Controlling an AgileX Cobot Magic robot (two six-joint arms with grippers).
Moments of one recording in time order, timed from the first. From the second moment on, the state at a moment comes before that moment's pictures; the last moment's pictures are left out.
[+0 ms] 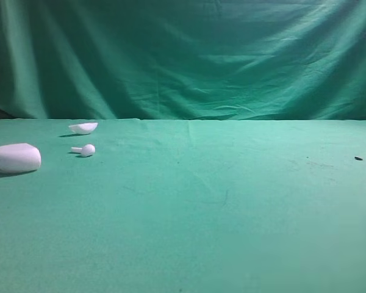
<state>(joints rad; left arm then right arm) 0.04 -0.01 0.02 -0.13 0.35 0.07 0.22 1.45 -1.04 -0.04 0.90 0.04</state>
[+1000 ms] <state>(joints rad) 0.04 -0.01 0.02 -0.13 0.35 0.07 0.22 0.37 -0.85 -0.01 1.07 0.08</state>
